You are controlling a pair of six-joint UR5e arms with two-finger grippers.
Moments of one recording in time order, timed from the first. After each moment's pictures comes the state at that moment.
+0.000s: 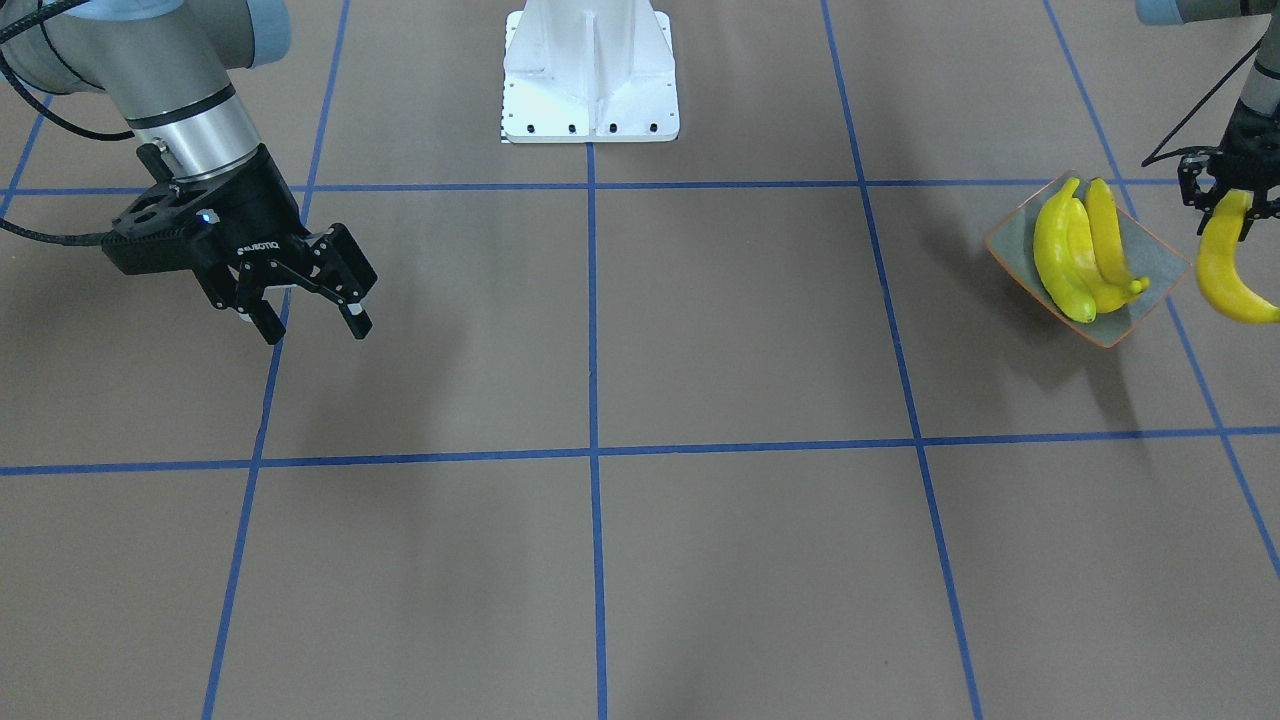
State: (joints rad) left arm -1.01 -1.09 -1.83 -2.33 -1.84 -0.12; right arm 0.79 -1.24 1.96 -1.25 1.80 1.27
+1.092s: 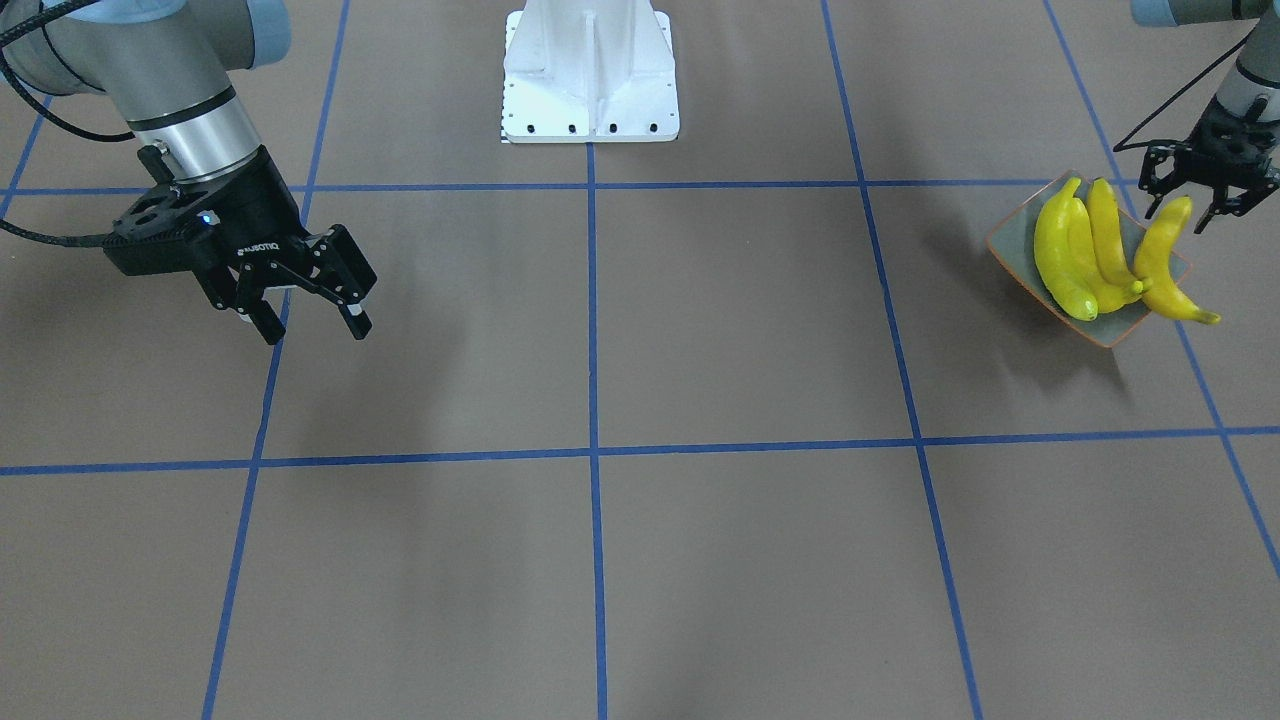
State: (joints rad) left arm -0.98 -1.10 -1.83 -2.34 -1.96 -0.12; right arm 0.79 -1.24 1.96 -1.25 1.80 1.27
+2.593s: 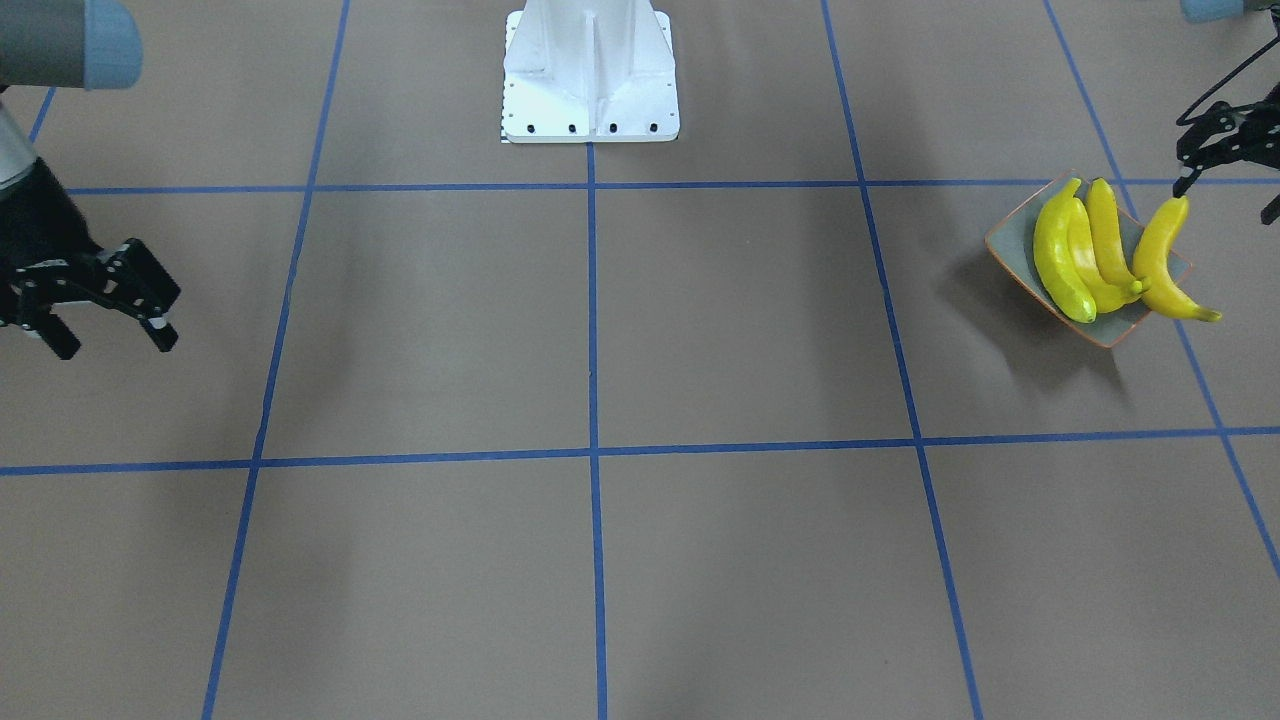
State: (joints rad) left arm -1.34 -1.26 -1.98 -1.95 -2.26 0.00; right arm 1.07 -1.46 1.96 -1.26 2.04 0.85
